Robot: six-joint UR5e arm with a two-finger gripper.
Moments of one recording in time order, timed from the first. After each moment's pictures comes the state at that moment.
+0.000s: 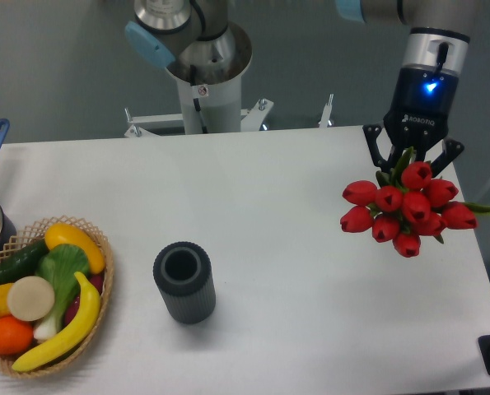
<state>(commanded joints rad) 2.93 -1.74 -1.64 -0.89 0.78 1.01</state>
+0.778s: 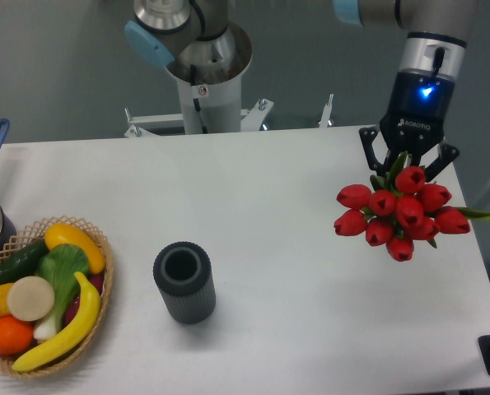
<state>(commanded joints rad) 2.91 -1.75 -1.65 -0.89 0.78 1.02</state>
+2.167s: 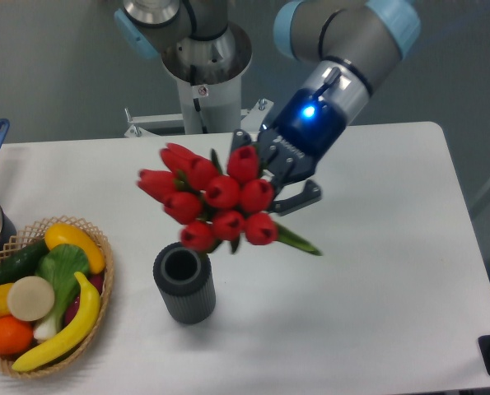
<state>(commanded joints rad) 2.63 -1.81 -1.66 -0.83 0.20 1.11</state>
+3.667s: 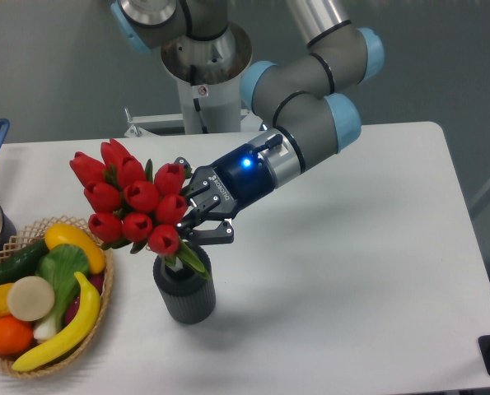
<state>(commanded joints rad) 2.57 -1.89 -1.79 -0.83 0.05 1.28</state>
